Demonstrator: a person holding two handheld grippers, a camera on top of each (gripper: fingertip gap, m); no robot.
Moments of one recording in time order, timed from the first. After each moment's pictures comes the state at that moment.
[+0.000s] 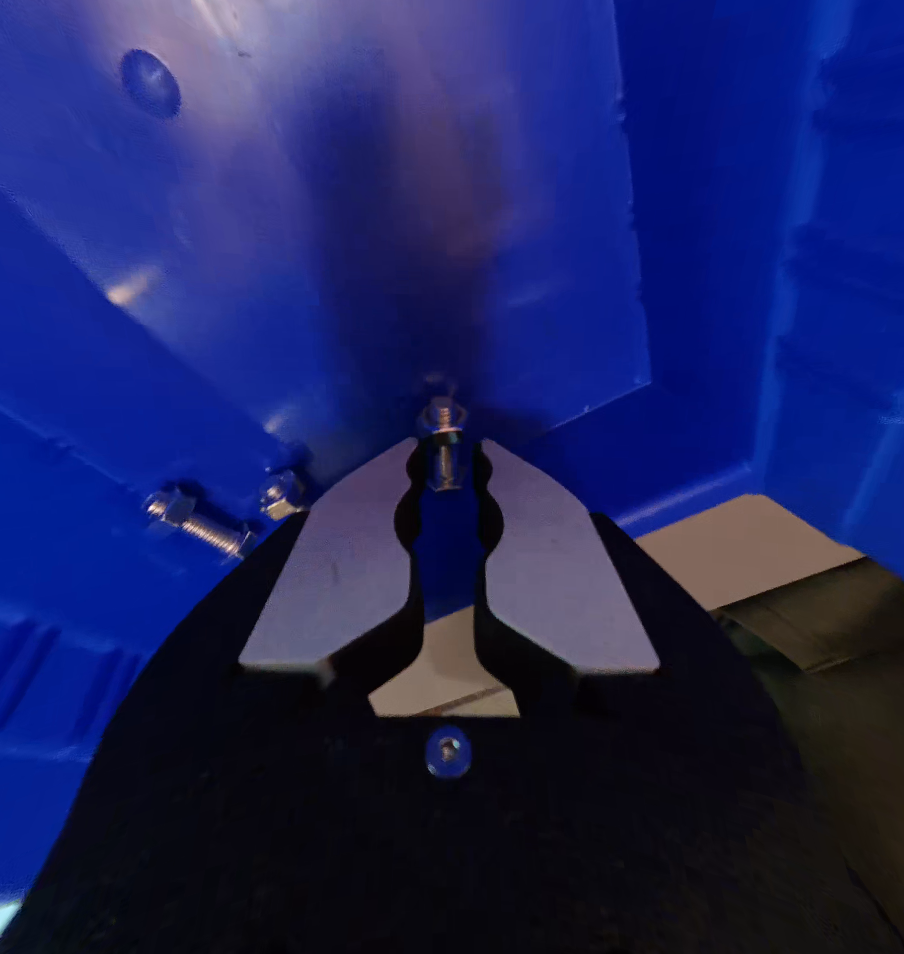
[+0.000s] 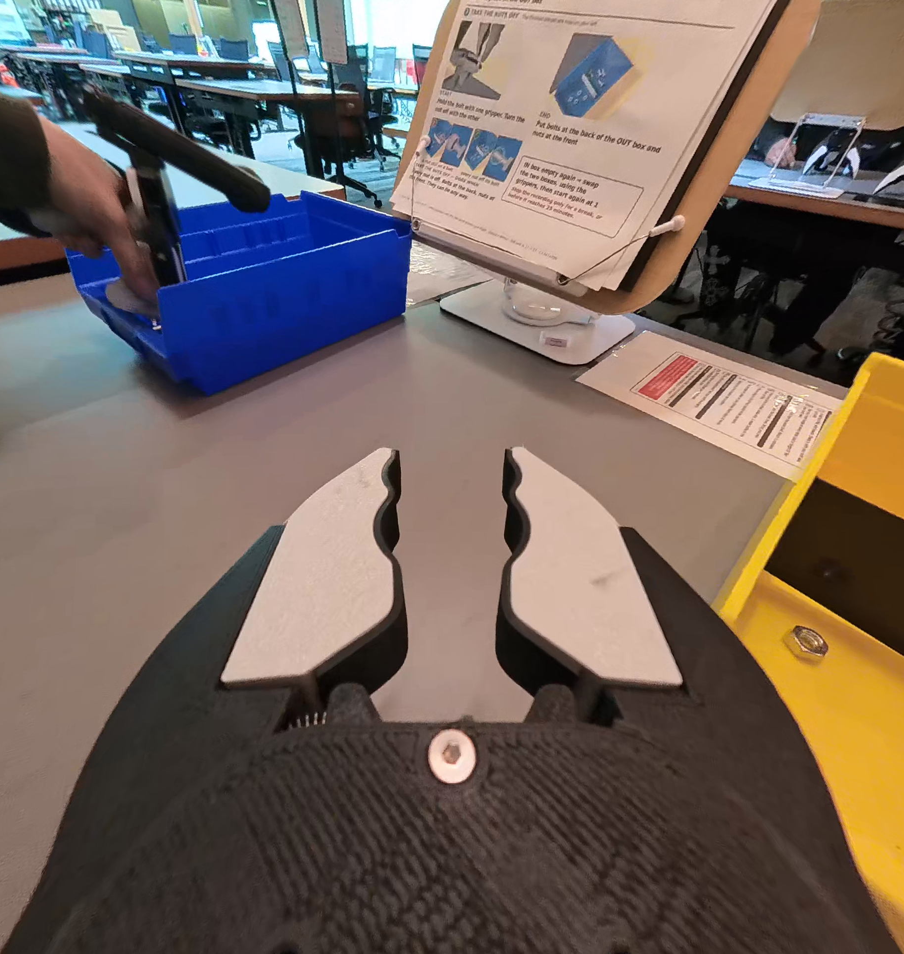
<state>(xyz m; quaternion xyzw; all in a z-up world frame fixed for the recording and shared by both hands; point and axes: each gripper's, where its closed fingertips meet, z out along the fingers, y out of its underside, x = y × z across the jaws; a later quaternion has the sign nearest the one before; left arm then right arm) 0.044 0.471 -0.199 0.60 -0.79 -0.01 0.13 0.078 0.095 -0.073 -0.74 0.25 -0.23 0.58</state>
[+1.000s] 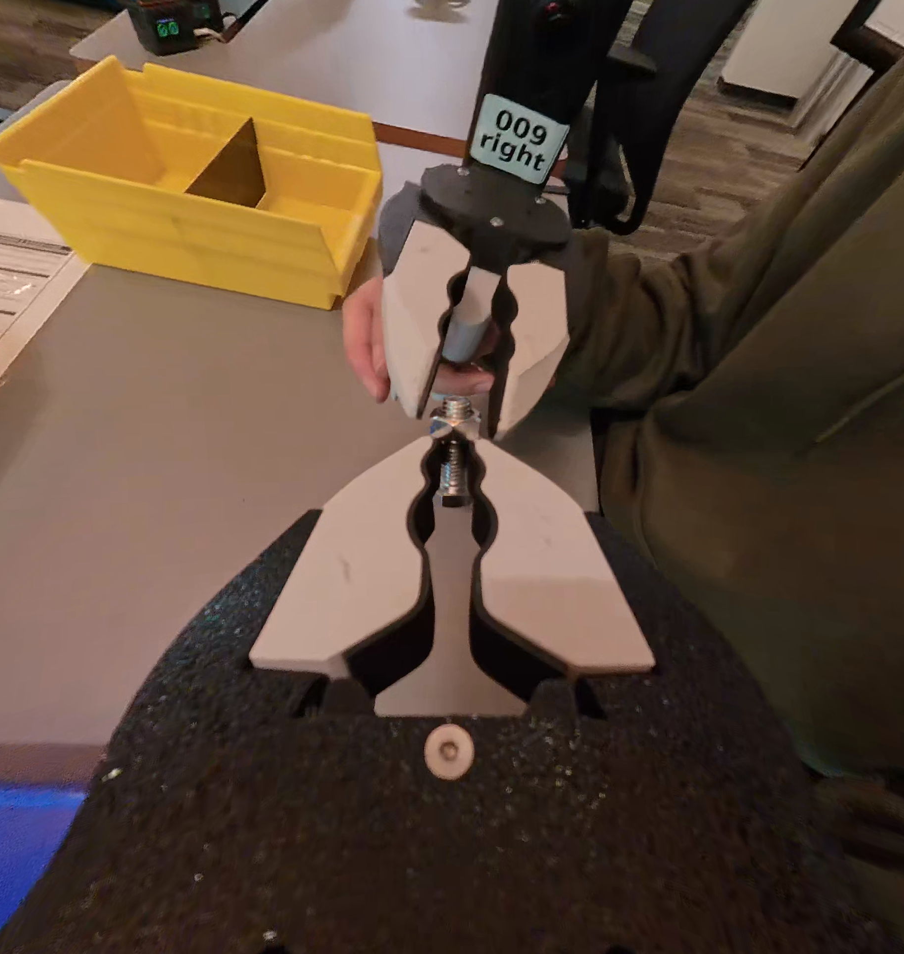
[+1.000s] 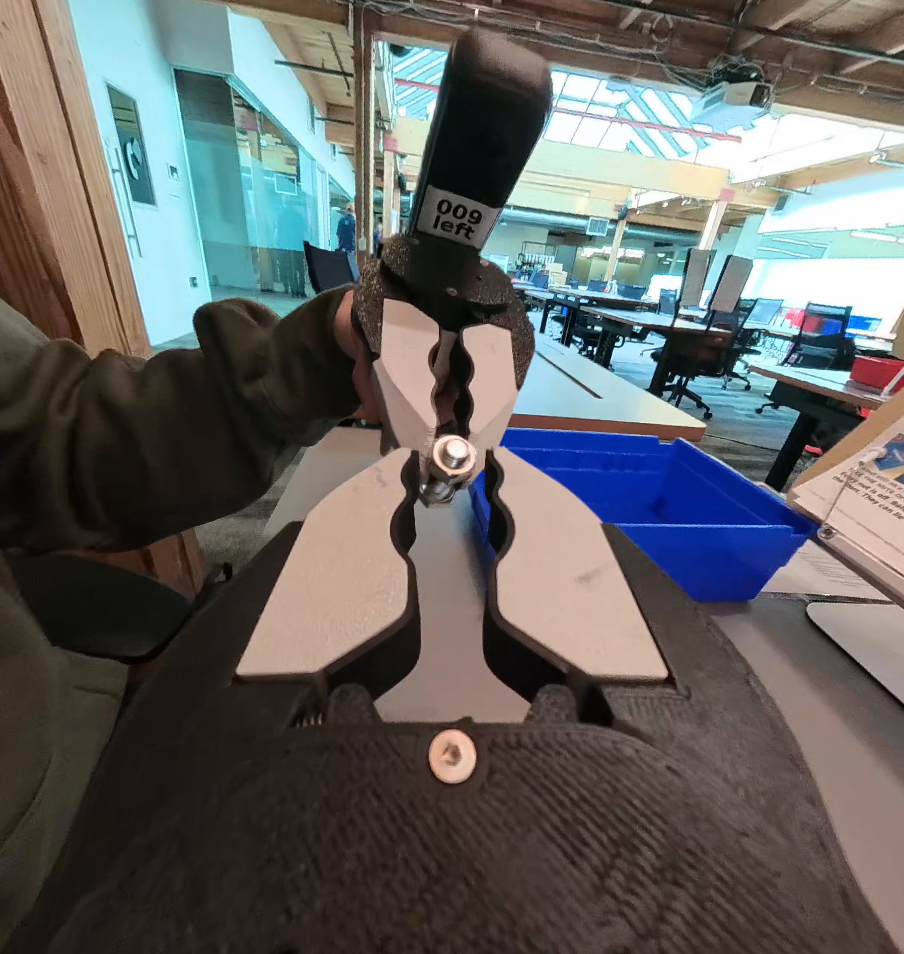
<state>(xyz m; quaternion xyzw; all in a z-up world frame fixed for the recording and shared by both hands) -0.038 0.241 -0.006 0.12 -0.85 0.51 0.01 -0.037 0.251 0.015 -0.67 -0.05 -0.02 0.74</state>
